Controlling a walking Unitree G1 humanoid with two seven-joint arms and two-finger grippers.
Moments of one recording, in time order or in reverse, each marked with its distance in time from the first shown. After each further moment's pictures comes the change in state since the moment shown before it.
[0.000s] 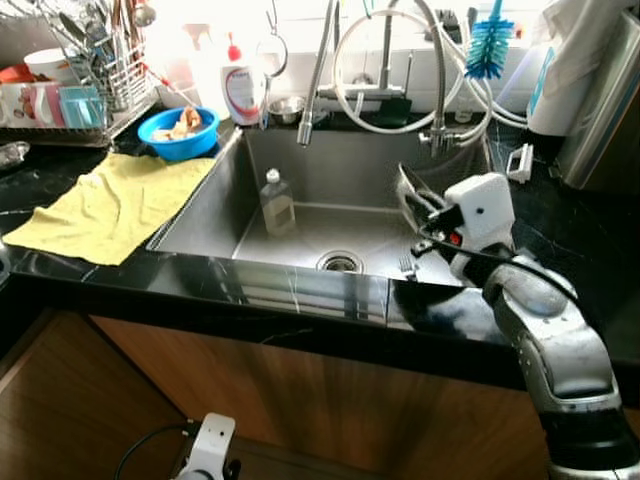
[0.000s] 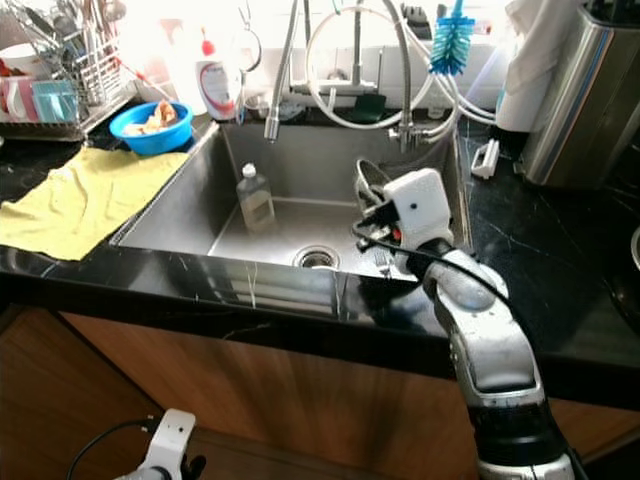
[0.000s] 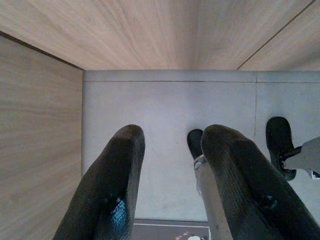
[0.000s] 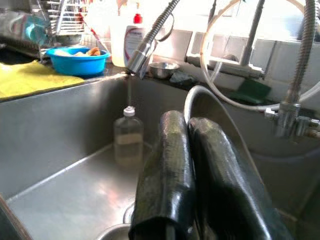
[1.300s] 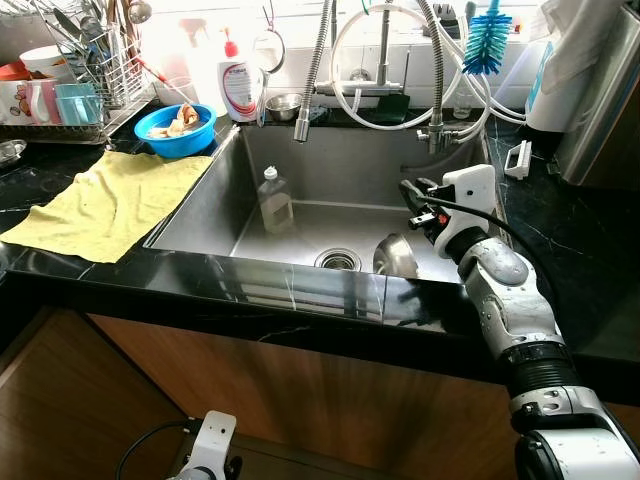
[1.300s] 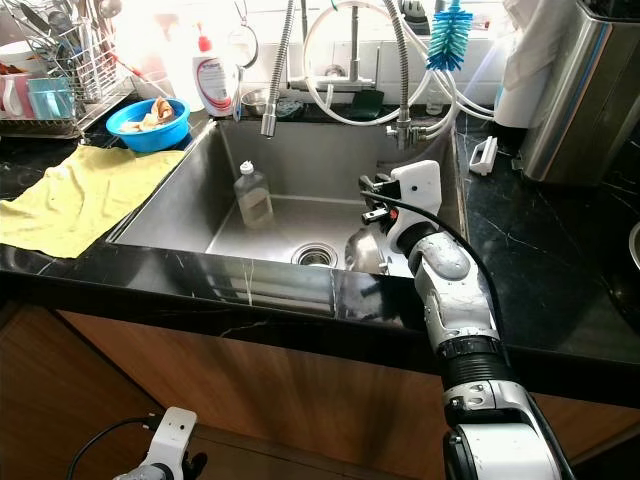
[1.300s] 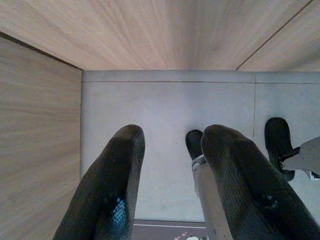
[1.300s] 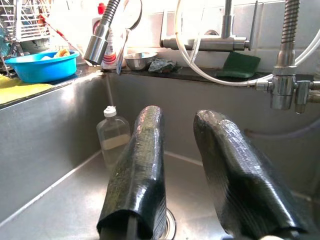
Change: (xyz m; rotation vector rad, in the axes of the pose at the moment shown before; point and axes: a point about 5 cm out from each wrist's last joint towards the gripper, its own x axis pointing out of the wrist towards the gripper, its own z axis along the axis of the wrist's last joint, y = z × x) left arm 0.001 0.000 0.002 0.000 -0.006 0.001; right arm 0.041 -0.015 -0.033 0.116 -0.011 -0.057
